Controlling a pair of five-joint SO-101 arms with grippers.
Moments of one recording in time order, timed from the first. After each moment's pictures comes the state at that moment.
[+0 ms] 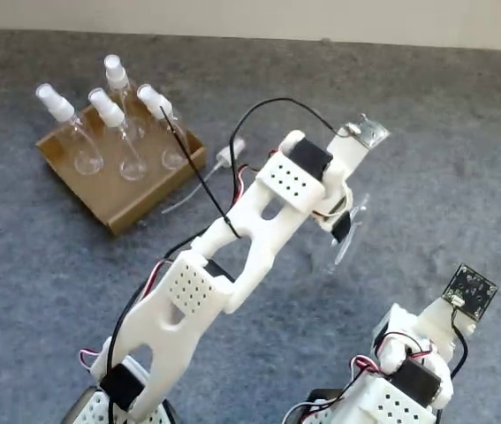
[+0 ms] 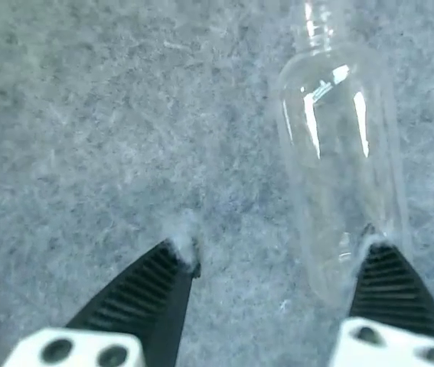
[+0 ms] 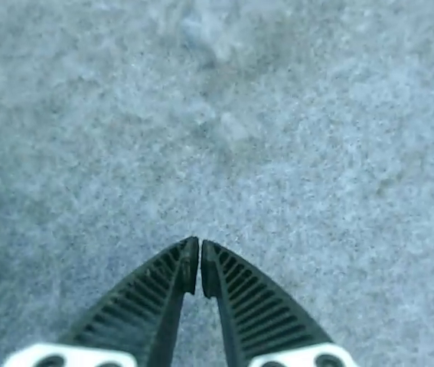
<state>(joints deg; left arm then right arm) 36.1 58.4 -69.1 96.7 2.1 31.5 -105.0 95.6 71.1 0.0</state>
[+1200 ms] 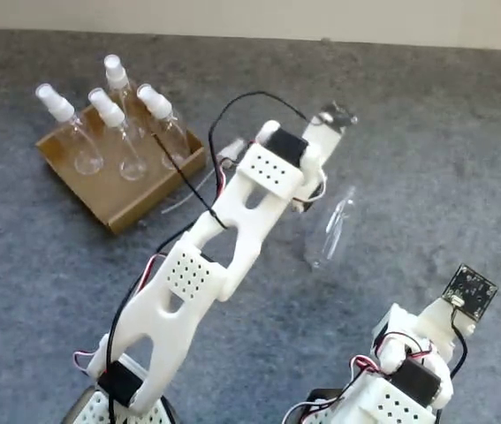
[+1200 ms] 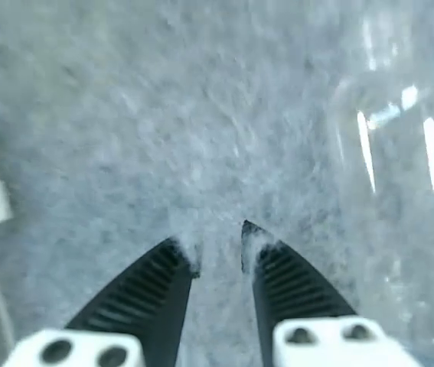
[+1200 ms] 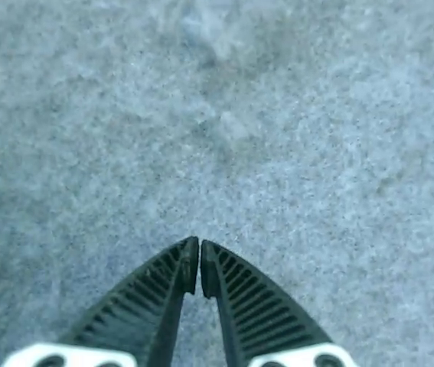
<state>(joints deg) 29.7 64.5 -79.5 99.7 1.4 31.6 -105.0 95.6 71.3 0.0</state>
